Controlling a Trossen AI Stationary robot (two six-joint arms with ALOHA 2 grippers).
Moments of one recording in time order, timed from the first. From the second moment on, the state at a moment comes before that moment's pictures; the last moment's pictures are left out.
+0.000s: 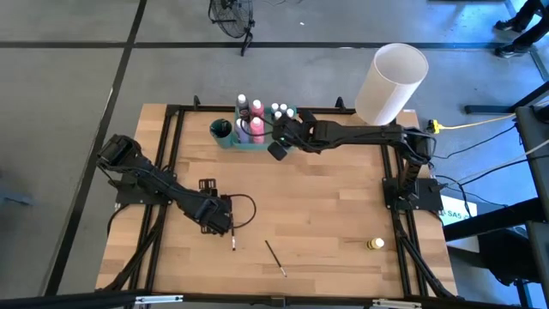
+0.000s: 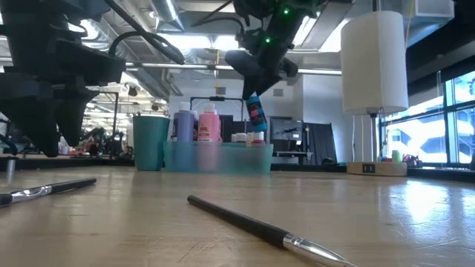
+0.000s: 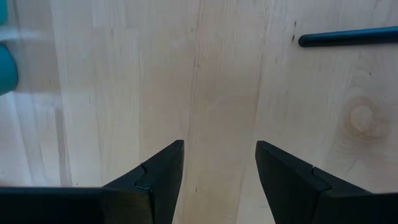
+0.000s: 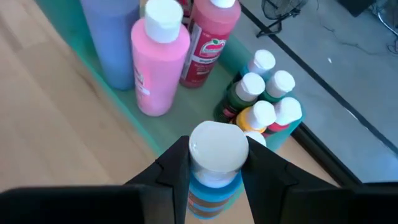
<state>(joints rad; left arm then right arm) -0.48 1.58 0.91 -0.99 -0.35 -0.62 -0.14 1.87 1.57 -0.66 0.55 0.35</state>
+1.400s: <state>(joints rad) -0.45 1.58 0.91 -0.93 -0.34 -0.61 0.32 1.14 1.04 -0.90 0.76 0.72</state>
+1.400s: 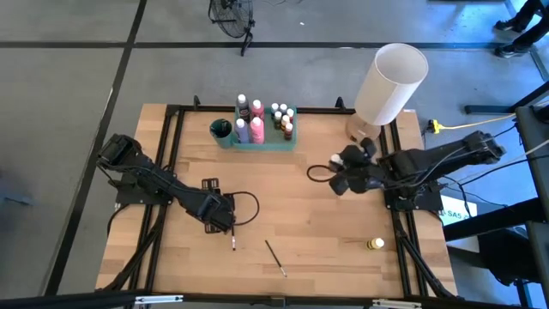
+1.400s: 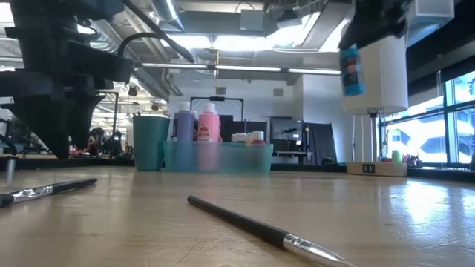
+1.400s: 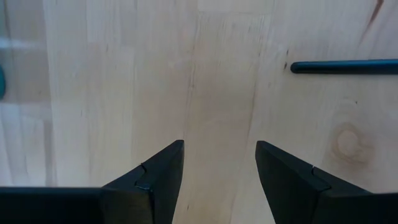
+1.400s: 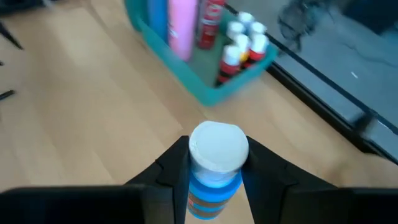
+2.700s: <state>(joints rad) -0.45 1.58 0.91 -0.84 -0.34 -0.56 -0.19 1.35 0.61 0.45 0.28 0.20</state>
